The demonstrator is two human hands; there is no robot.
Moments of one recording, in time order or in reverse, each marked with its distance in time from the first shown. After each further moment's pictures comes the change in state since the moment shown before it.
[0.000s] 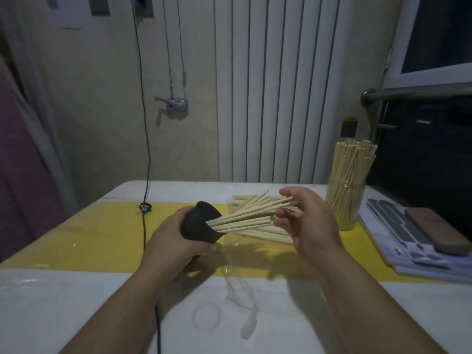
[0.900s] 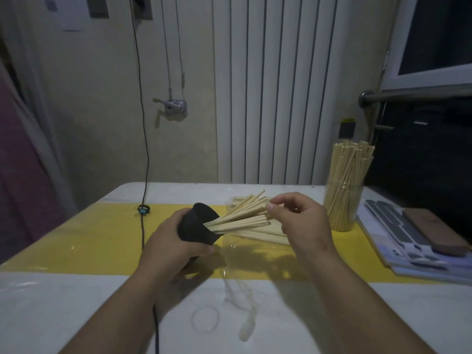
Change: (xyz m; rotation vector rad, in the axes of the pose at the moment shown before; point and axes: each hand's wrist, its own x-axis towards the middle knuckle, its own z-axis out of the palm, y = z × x) left_hand -0.004 0.006 -0.002 -0.046 -0.008 -0.021; right_hand 0.001 0.014 -0.009 -0.523 -0.017 -0.302
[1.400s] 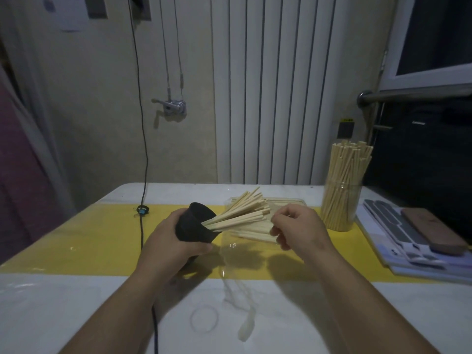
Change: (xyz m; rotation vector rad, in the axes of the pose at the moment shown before) left_hand -0.003 0.003 0.000 -0.020 0.020 0.002; right_hand 0.010 0.011 -0.008 -0.203 -0.139 0.225
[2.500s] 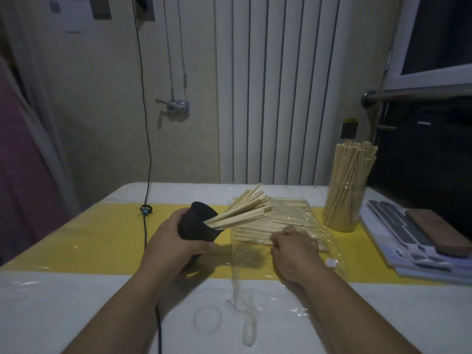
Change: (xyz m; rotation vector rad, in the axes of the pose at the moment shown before) left_hand -0.001 0.003 -0.002 -0.019 -0.012 -0.018; right_hand 0.023 0.062 0.019 -1.108 -0.176 -0.083
